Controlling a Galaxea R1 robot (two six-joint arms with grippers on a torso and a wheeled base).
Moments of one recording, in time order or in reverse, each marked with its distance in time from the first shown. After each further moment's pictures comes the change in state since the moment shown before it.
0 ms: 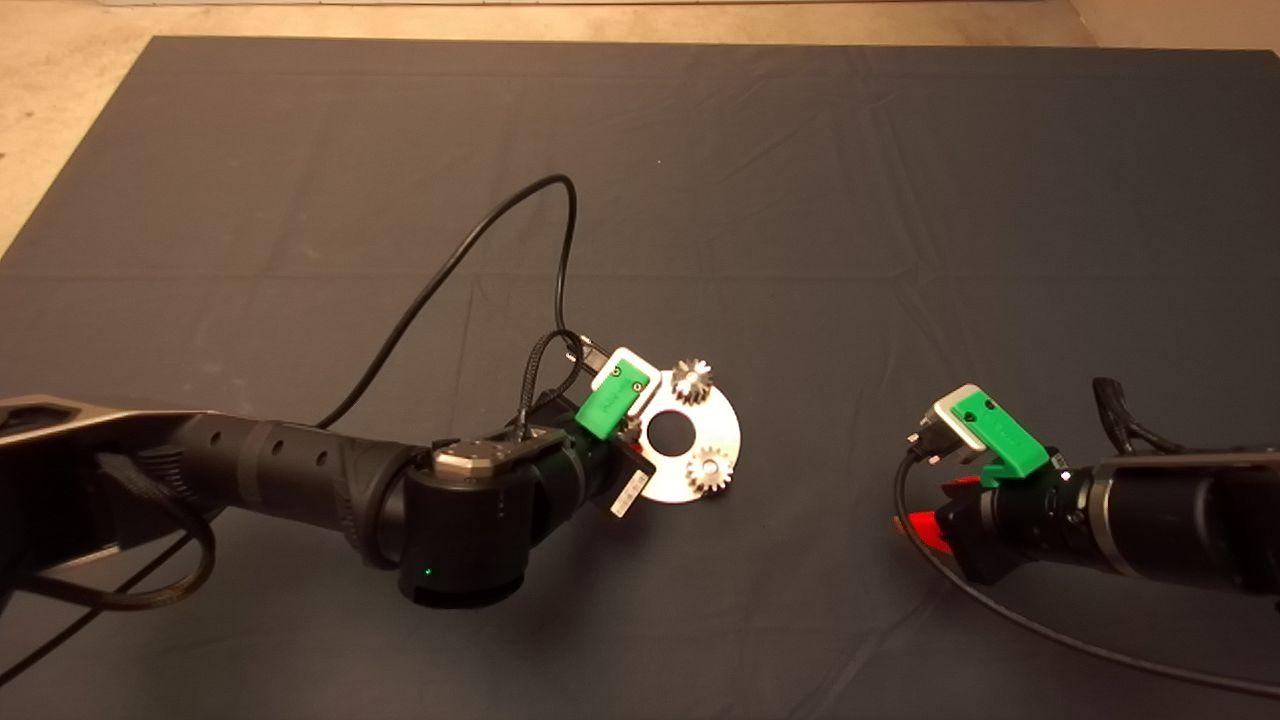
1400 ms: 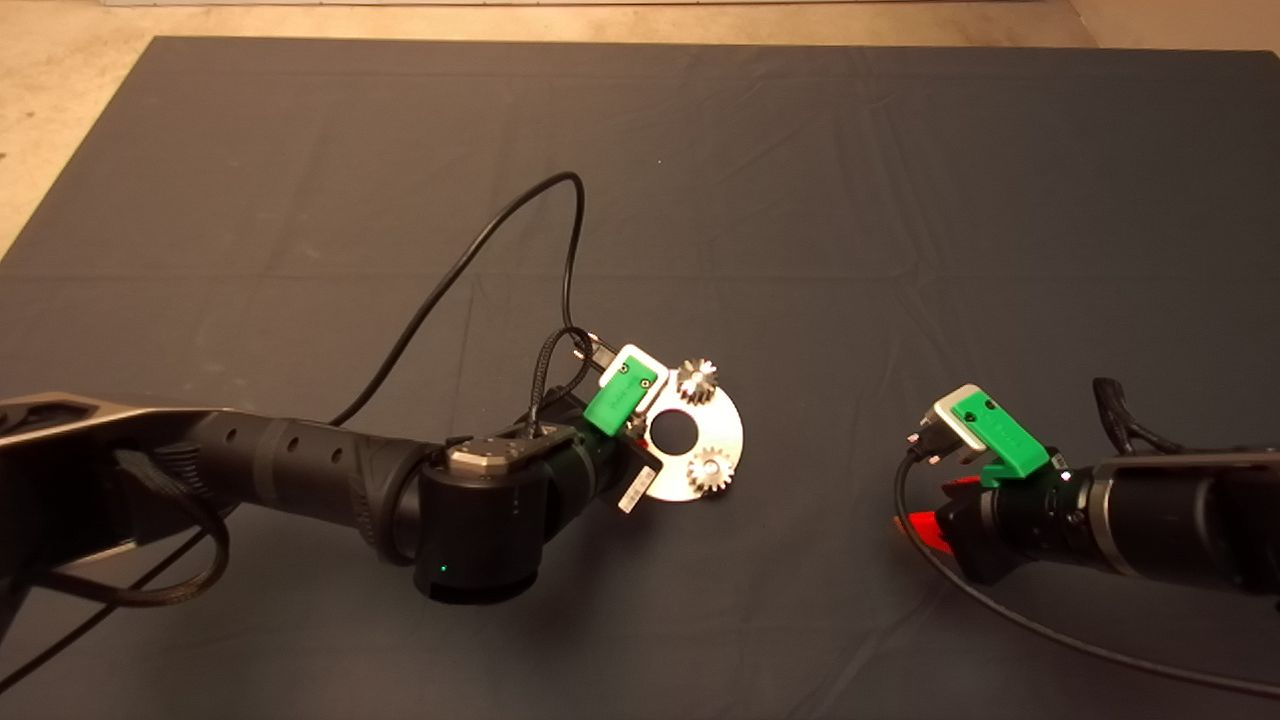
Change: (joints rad) left arm 0.000 0.022 -0.019 0.007 0.013 0.000; right arm 0.000 0.000 0.000 0.000 0.000 0.000
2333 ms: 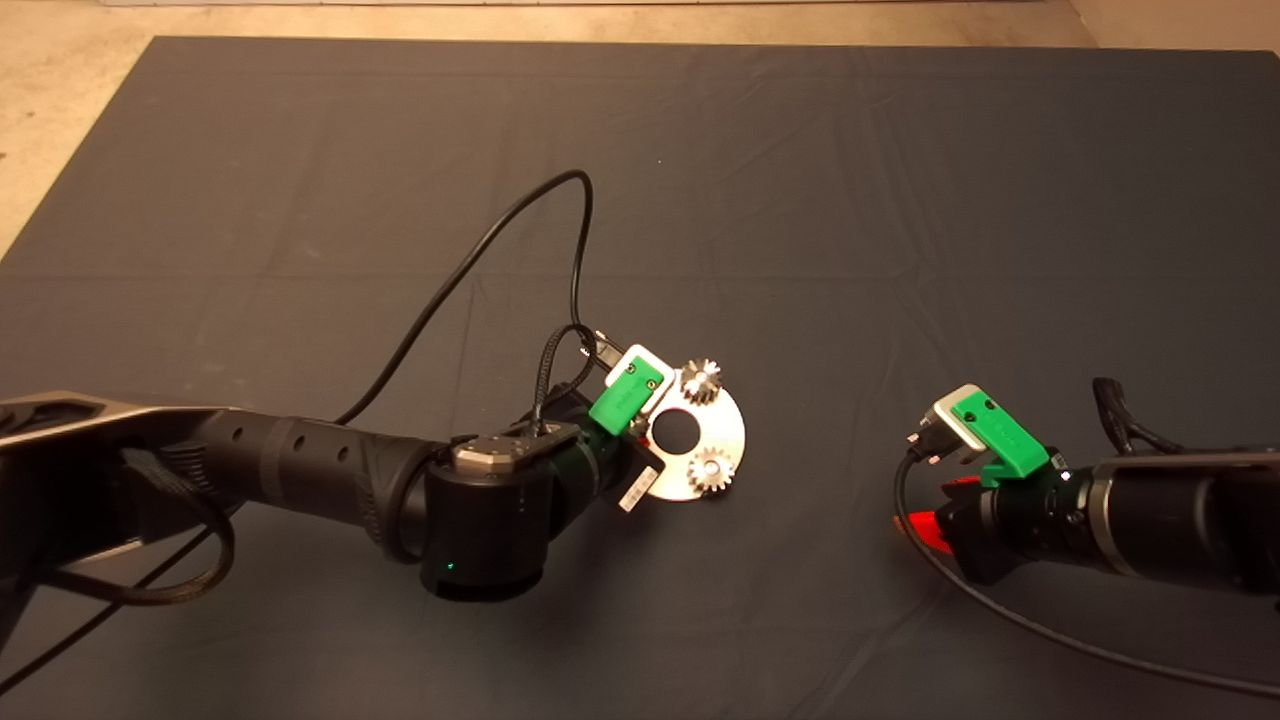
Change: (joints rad) left arm 0.000 0.008 -0.007 0.000 0.002 0.058; right arm 0.000 0.000 0.000 0.000 0.000 0.000
